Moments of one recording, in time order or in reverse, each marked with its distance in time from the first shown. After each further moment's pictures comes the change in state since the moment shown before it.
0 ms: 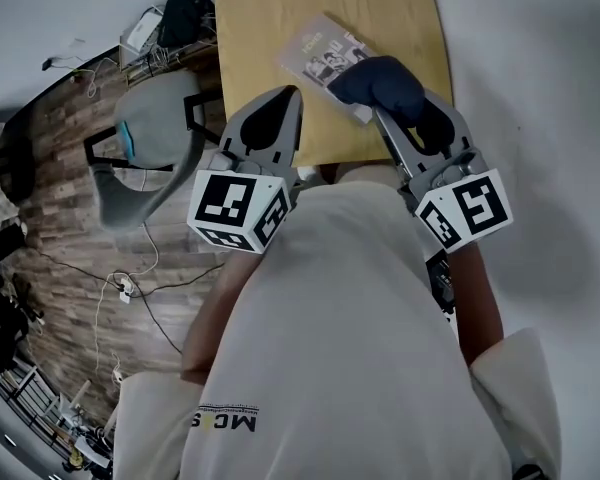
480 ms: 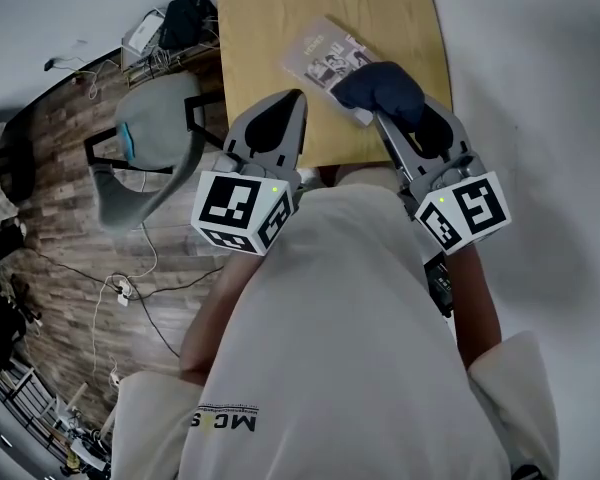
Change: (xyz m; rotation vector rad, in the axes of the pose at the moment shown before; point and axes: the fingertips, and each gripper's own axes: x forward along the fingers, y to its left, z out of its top) left arm -0.008 -0.013 -0.001 0.019 -0.002 -0.019; right arm -0.011 0.006 -0.005 0.029 -0.002 -0.004
